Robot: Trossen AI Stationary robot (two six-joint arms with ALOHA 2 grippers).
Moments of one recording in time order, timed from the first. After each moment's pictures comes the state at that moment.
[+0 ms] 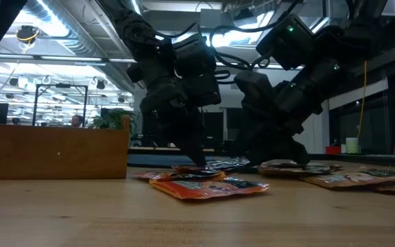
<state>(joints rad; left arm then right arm) 0.11 1.98 1.15 -0.21 0.31 0.18 0.11 1.78 0.68 0.34 0.05 1.03</state>
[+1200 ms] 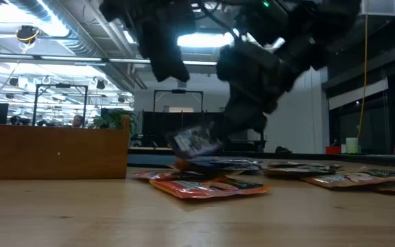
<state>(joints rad) 0.07 1.56 1.12 -0.42 0.25 -0.10 0.10 1.78 0.91 0.11 -0.05 0.40</state>
